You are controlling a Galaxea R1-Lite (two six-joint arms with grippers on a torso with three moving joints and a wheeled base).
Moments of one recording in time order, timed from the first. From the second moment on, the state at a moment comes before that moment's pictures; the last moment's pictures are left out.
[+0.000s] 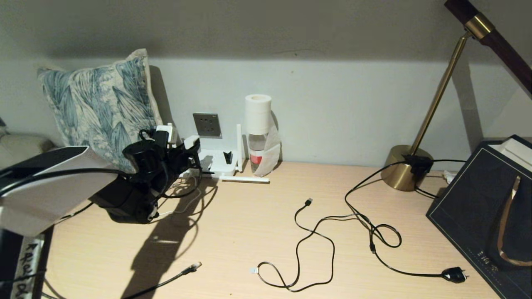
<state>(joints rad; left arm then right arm) -0.12 2.32 -1.18 -1.26 -0.05 0.07 -0.01 0.00 0.00 -0.09 0.01 0.00</state>
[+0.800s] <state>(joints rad) -0.13 2.40 -1.34 -1.26 -0.05 0.02 -0.01 0.00 0.00 -0.09 0.01 0.00</state>
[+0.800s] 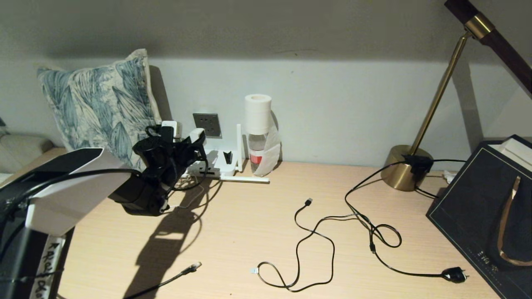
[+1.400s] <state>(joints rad) -0.13 2.44 -1.40 -1.26 -0.05 0.02 -0.01 0.00 0.00 -0.09 0.01 0.00</state>
